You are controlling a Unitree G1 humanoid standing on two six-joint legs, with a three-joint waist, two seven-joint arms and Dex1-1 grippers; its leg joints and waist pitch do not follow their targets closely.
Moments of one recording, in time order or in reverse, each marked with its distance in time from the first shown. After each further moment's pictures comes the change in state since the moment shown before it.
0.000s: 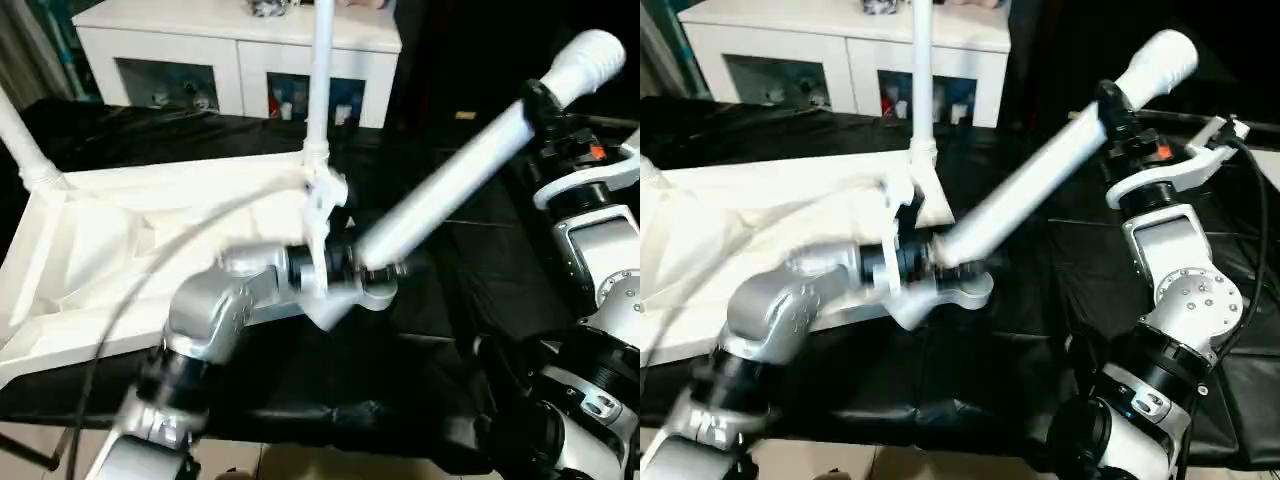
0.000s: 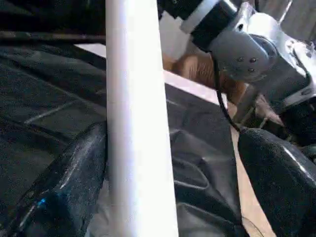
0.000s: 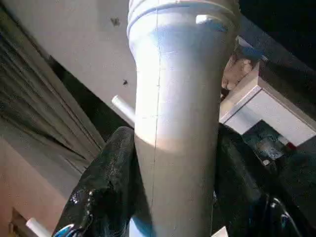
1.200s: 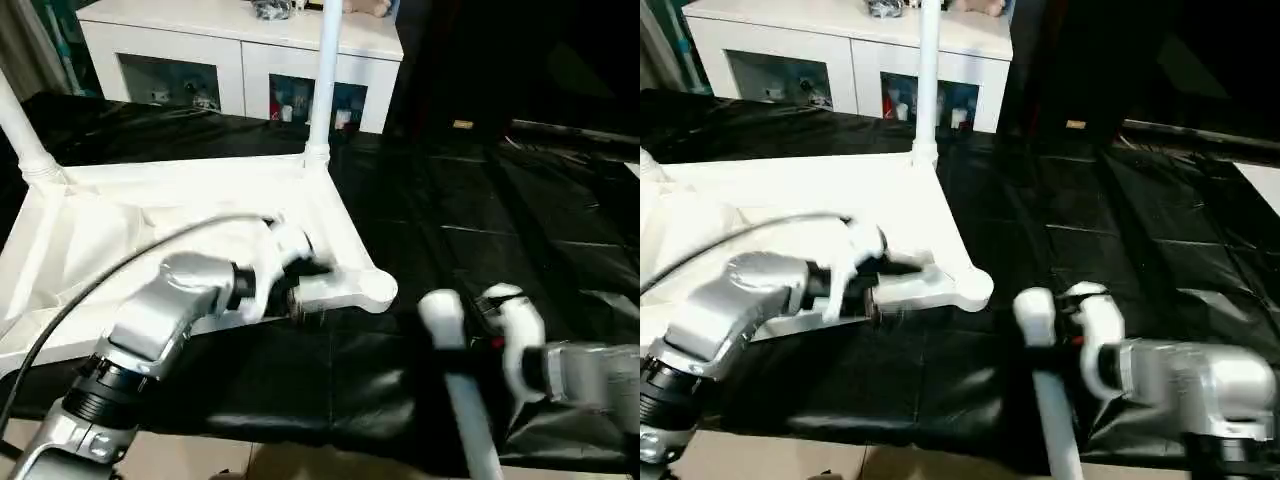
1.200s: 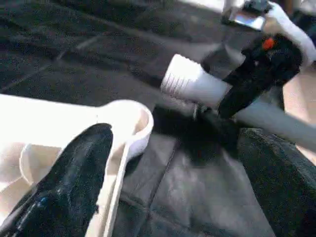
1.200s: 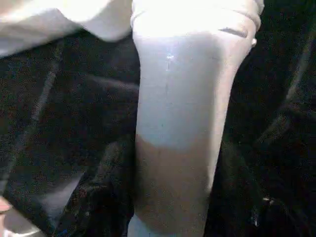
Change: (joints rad) left arm 0.064 0.240 -0.008 -0.039 0.139 -0.006 -0.103; right arm 0.474 -0.479 0.537 -0.166 -0.282 0.726 0.238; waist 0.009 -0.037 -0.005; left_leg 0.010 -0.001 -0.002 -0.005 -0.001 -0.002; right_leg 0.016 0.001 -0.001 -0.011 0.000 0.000
